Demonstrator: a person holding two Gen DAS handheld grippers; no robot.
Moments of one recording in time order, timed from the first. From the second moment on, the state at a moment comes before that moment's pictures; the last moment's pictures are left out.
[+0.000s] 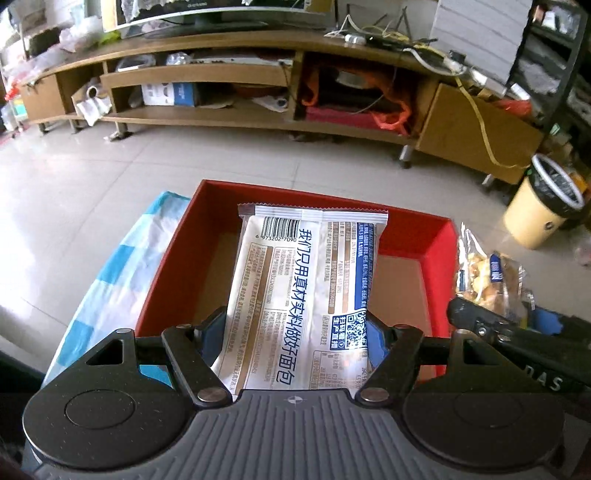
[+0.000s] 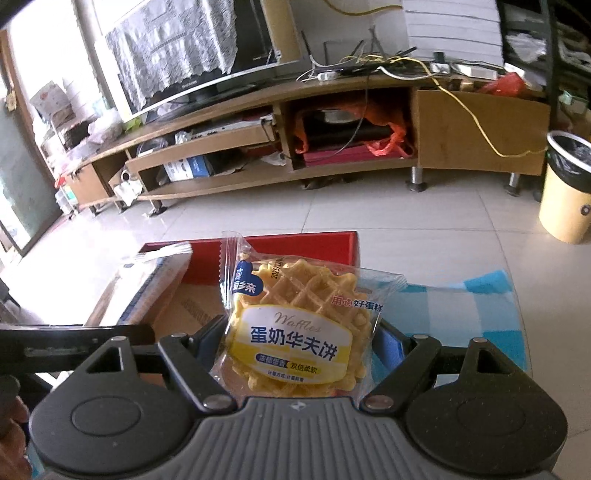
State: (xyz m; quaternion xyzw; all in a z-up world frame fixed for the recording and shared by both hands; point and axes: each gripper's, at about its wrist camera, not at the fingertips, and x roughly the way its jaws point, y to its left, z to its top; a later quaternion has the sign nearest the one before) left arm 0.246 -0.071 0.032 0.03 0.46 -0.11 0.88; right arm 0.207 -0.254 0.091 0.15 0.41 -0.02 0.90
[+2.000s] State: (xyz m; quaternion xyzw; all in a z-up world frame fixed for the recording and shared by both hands) left arm 0.206 -0.005 0.022 0.02 0.49 -0.07 0.87; right arm 0.196 -0.198 0.086 0.03 0.41 0.06 0.91
